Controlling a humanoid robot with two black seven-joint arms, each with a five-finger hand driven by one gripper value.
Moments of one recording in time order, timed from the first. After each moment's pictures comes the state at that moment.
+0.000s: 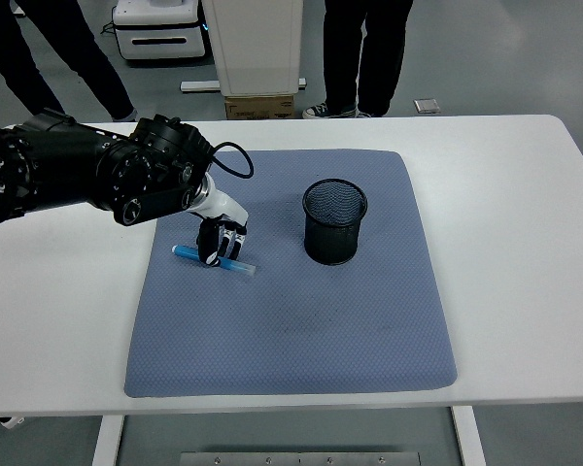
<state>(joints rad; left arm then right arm) -1.70 0.00 0.95 -0.85 0.51 -0.40 -0.01 0.01 0.00 0.24 0.21 -0.08 0.05 0.16</state>
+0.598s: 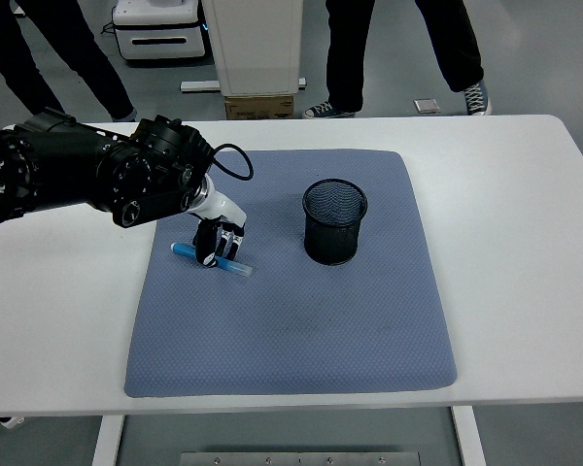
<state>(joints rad) -1.70 0.00 0.95 -0.85 0.54 -0.40 -0.01 0.01 0.00 0.24 0.21 -0.08 0.05 0.16</state>
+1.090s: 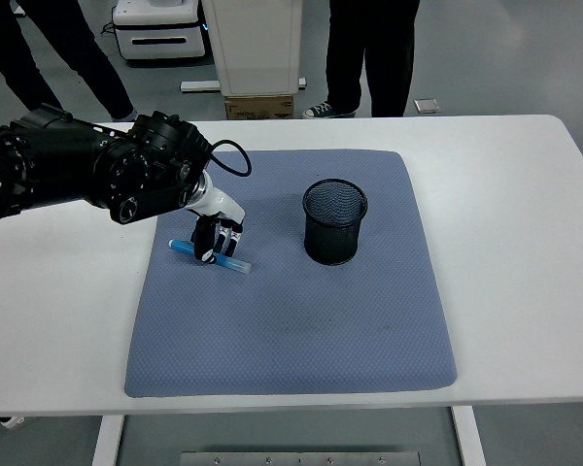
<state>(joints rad) -1.72 0.01 0.95 -0.85 0.53 -0.41 -0.02 0.01 0.00 0.24 0.21 -0.08 0.05 0.16</state>
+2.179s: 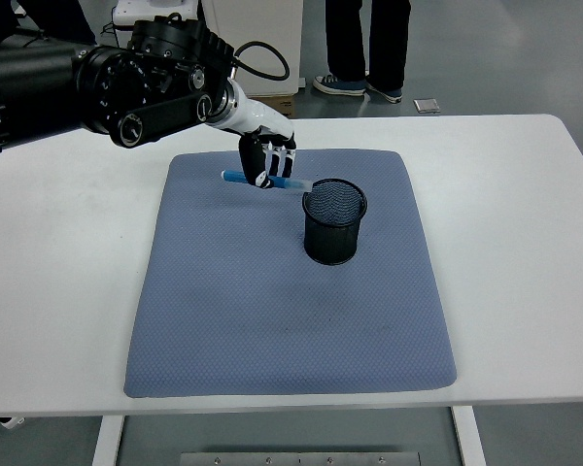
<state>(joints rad) -1.87 0.04 0.75 -0.80 0.46 -0.41 -0.03 0.01 0.00 0.24 0.21 -0.08 0.05 0.16</state>
